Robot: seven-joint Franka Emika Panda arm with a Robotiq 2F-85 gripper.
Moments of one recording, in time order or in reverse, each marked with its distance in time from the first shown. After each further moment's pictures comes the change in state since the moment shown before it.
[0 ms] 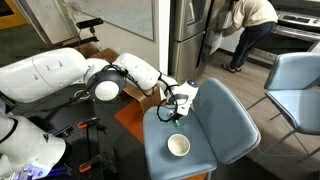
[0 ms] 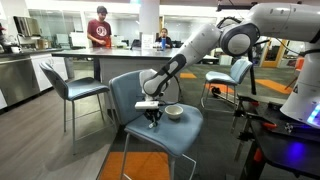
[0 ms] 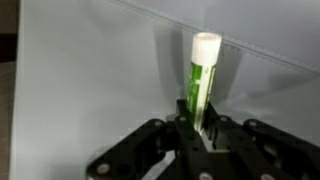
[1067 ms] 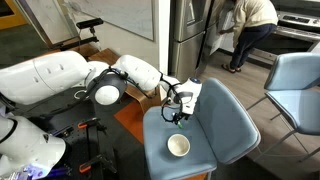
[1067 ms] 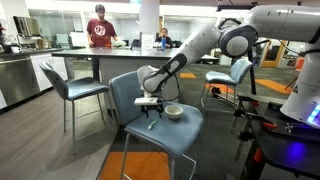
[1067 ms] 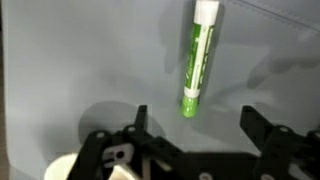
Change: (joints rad) arm -0.034 0.016 0.001 0.089 -0.148 -0.040 0.057
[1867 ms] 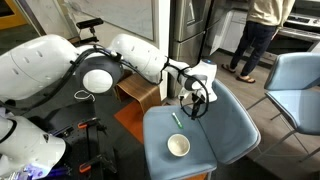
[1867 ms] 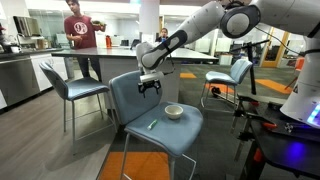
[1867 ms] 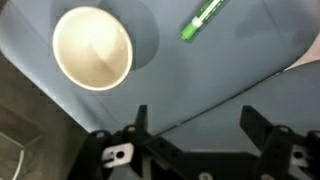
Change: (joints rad) arm -0.044 -0.222 -0.003 -0.078 -0.097 -0.065 -0.618
